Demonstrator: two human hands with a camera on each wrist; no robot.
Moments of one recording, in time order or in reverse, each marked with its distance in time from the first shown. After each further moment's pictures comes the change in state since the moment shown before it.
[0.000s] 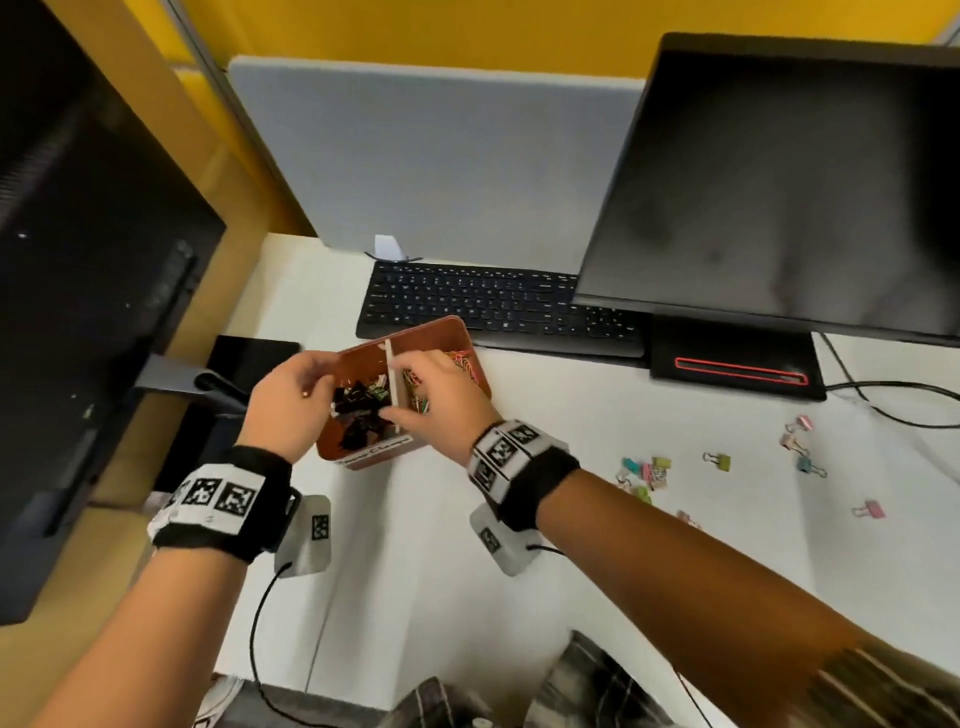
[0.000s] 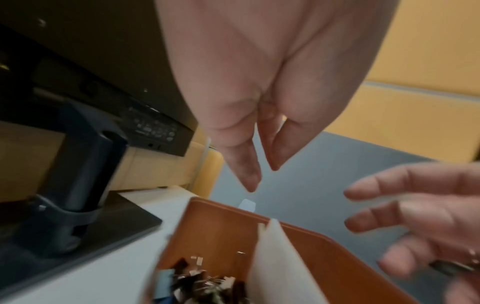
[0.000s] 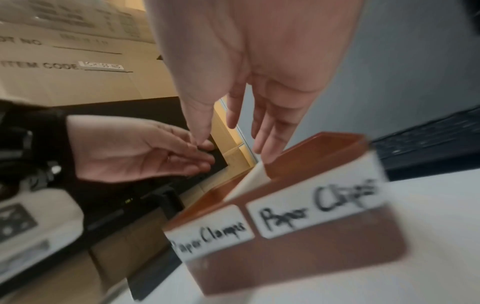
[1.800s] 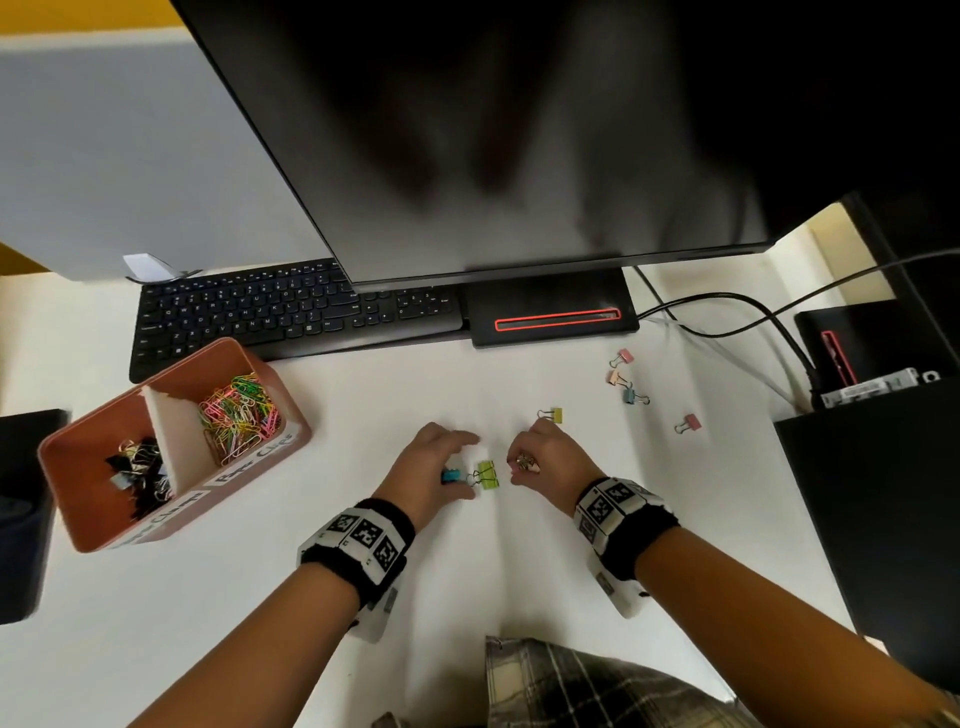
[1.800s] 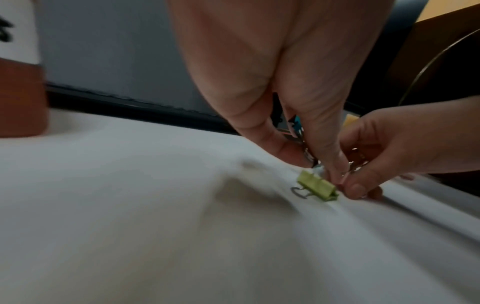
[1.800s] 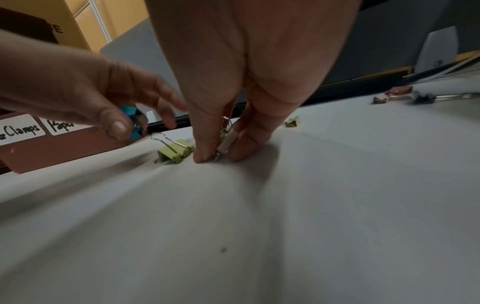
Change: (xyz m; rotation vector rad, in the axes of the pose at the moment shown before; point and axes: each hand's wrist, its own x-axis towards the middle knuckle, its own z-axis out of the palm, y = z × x) left_hand -0.085 0.103 0.263 0.095 -0.757 0.345; right_hand -0.184 0.224 -0.126 -0.149 0.011 0.463
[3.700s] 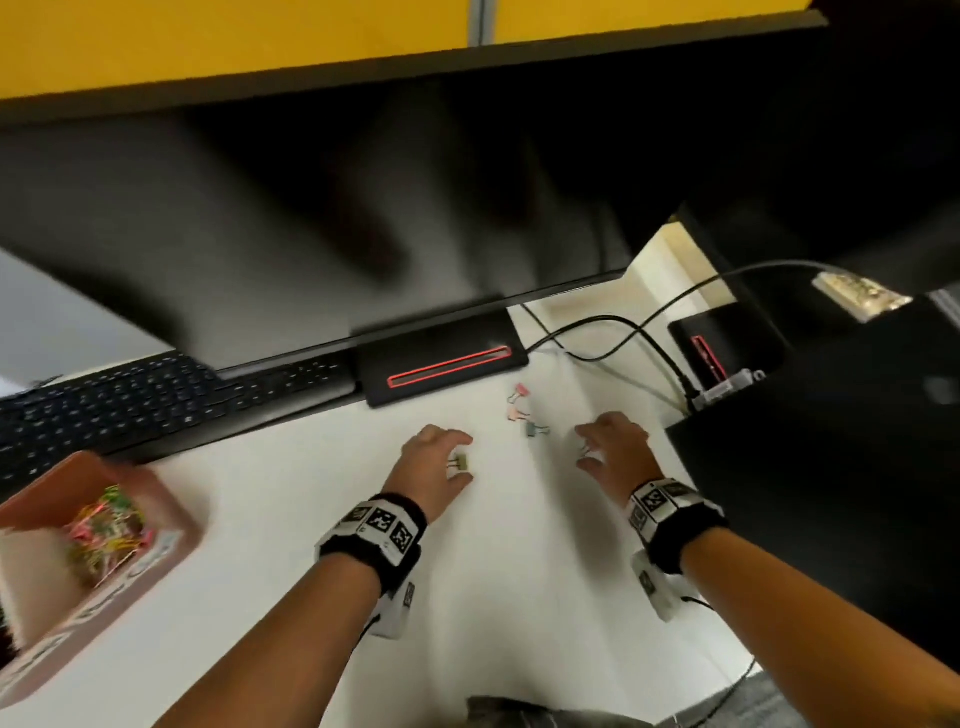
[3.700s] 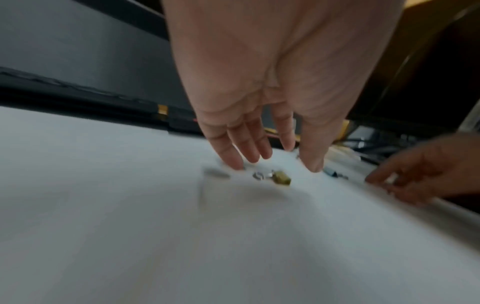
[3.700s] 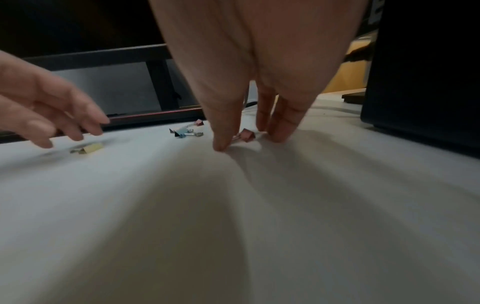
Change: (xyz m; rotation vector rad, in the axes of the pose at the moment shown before) left_hand 0.089 0.081 0.047 0.183 -0.068 0.082; right_hand -0.051 0.137 -0.097 -0.082 0.371 0.406
